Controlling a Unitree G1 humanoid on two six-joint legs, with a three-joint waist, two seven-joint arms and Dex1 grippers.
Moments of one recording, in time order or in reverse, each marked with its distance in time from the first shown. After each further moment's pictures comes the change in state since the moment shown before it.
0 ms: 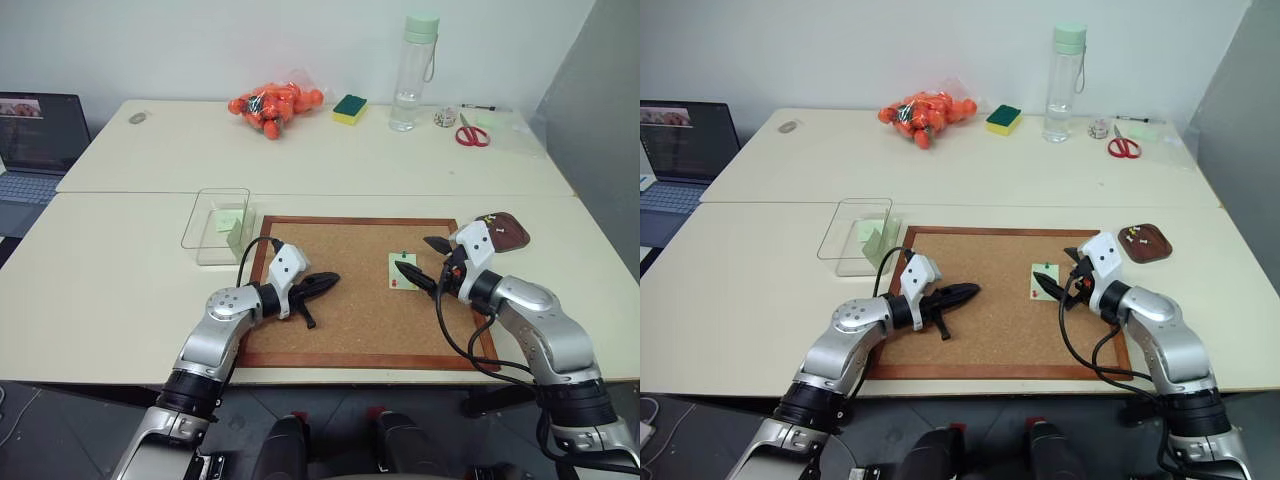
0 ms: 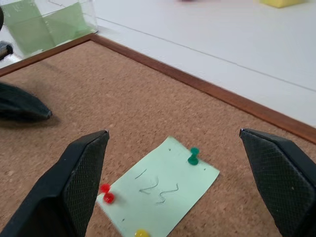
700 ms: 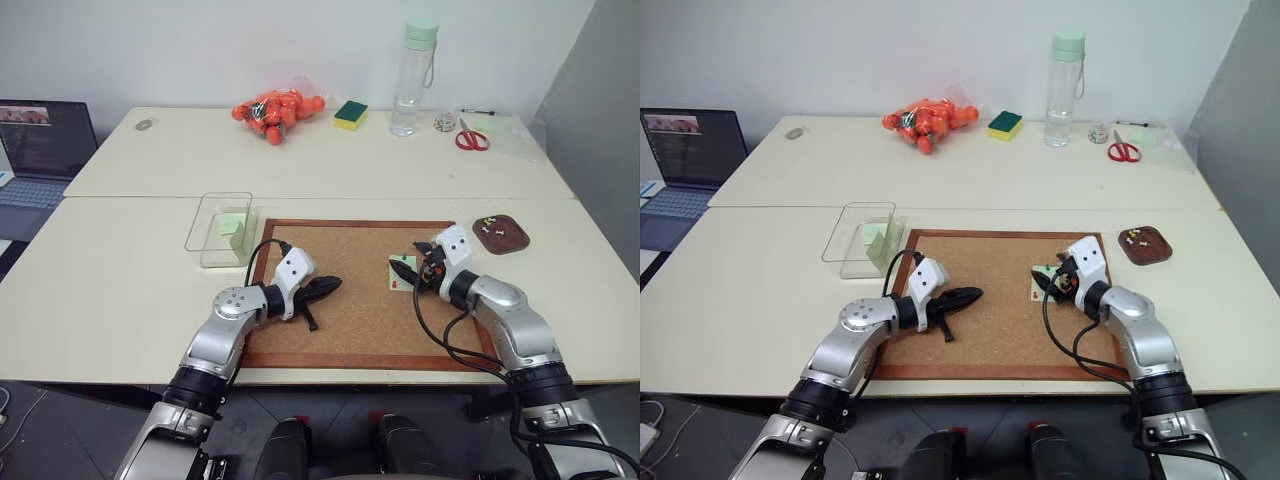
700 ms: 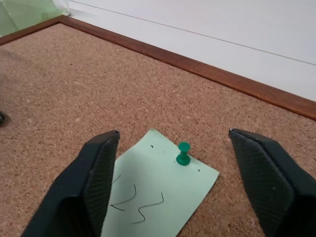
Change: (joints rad) left arm -0.003 -0.010 -0.005 0.019 0.041 0.015 -0.013; right arm -0.074 0.093 0.029 0.262 -0.100 -0.117 -0.022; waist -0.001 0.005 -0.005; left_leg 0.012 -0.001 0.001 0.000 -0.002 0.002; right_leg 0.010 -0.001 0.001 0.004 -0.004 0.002
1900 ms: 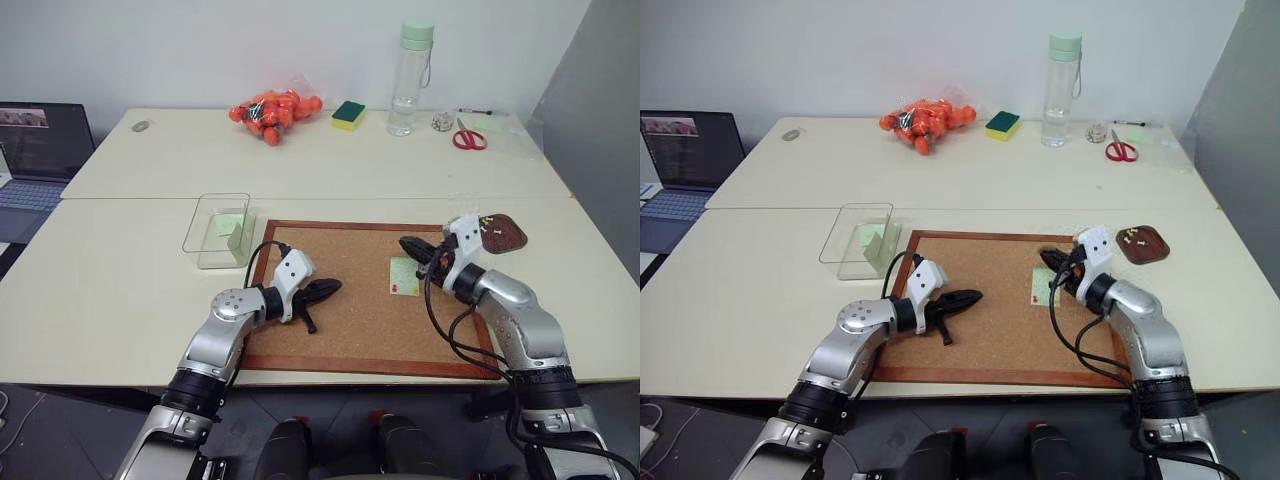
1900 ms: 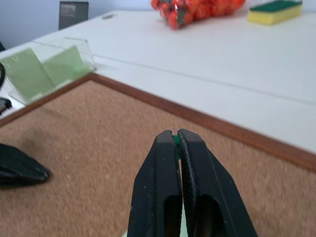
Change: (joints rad) left arm 0.011 0.000 0.004 -0.015 0.004 0.008 -0.023; right arm 0.008 0.022 -0.077 -0.152 0.115 0.074 0.029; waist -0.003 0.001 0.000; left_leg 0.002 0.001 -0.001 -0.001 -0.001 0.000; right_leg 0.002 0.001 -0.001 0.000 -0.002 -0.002
